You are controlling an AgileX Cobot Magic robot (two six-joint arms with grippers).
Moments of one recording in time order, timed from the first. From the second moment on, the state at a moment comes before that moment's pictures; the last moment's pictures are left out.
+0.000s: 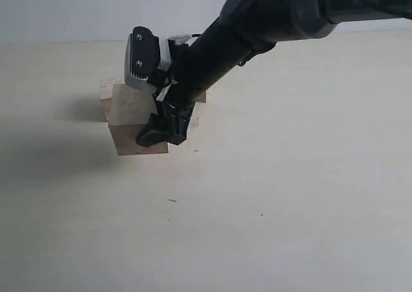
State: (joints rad) left arm 0.06 0.01 0.00 -0.13 0.37 0.00; right arm 0.74 2.12 -1.51 0.87 0.76 -1.66
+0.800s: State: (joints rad) left arm 0.06 0.01 0.00 -0.13 0.37 0.00; right arm 0.74 2.21 -1.54 0.87 0.79 -1.57
